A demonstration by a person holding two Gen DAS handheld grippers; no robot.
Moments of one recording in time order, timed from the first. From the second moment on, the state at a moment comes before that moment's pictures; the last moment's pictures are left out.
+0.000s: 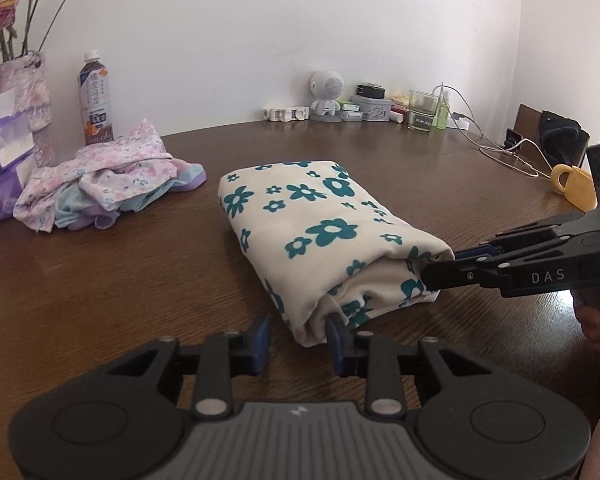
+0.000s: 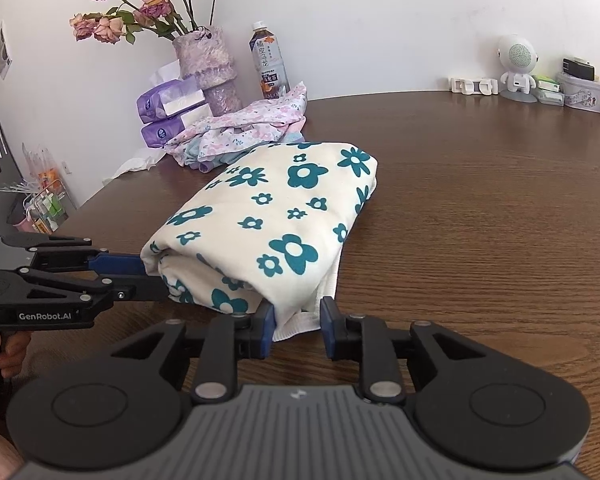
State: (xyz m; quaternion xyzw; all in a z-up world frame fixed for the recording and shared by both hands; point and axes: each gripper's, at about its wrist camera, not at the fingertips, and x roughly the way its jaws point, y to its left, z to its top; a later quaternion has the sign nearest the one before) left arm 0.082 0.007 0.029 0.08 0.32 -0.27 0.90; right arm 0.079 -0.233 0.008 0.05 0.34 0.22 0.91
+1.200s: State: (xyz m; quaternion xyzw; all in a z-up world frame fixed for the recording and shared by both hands) left arm 0.098 0.016 0.021 -0.05 0.32 -0.23 0.92; right arm 0.075 -0.242 0.010 0.08 0.32 0.19 0.92
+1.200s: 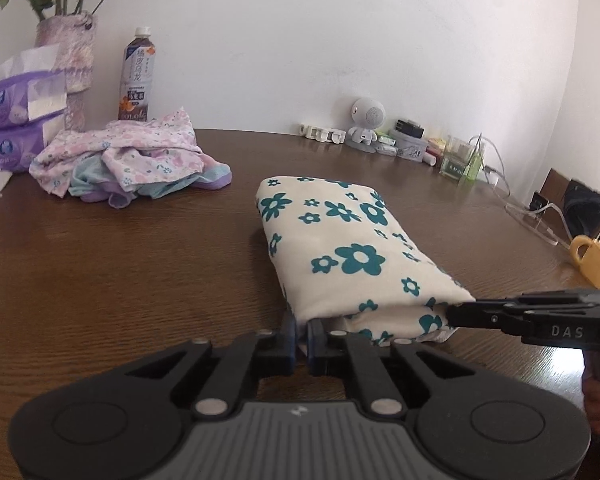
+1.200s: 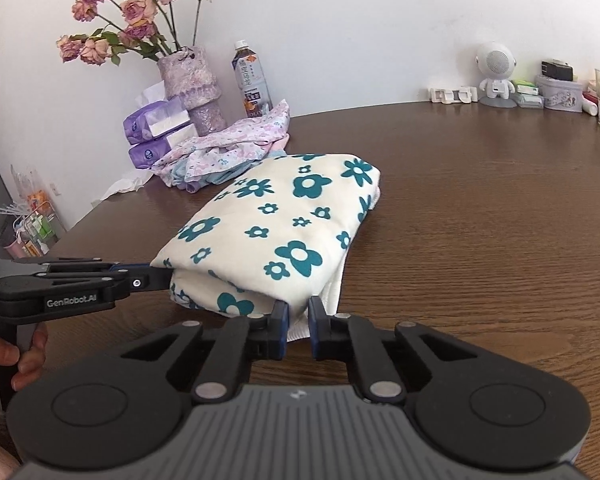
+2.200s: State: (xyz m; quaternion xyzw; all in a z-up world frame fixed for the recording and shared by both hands) left arm 0.130 0.007 0.031 -0.13 0.34 -0.24 0.90; right arm 0.118 -0.250 0.016 0.19 0.35 0.17 0.90
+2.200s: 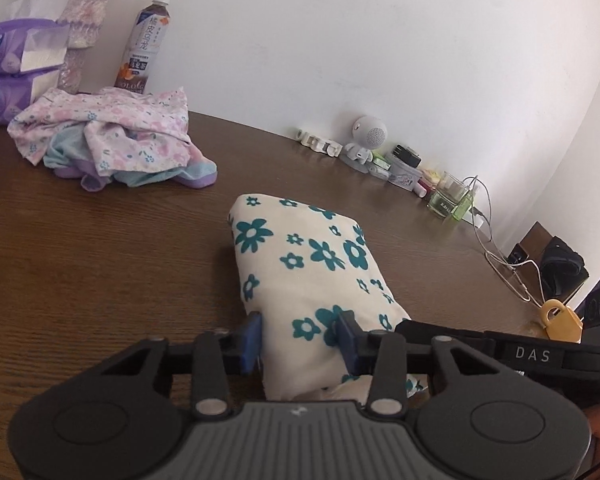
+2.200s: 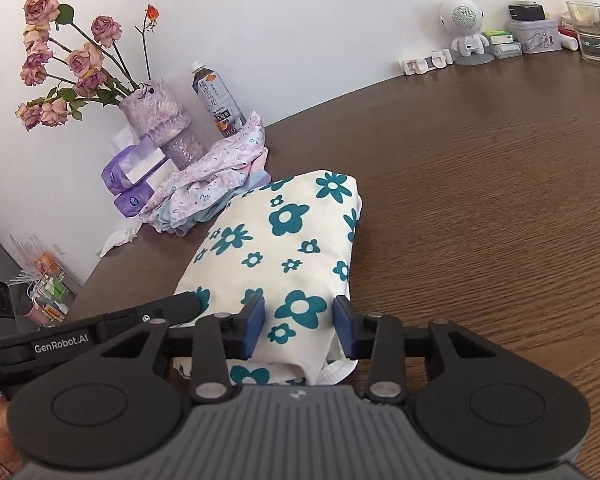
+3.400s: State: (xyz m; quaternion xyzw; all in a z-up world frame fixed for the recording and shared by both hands) left arm 0.151 0.019 0.046 -0.15 0.32 -0.25 0.90; right arm 0.151 -0.254 0.028 0.20 0.33 0.23 0.89
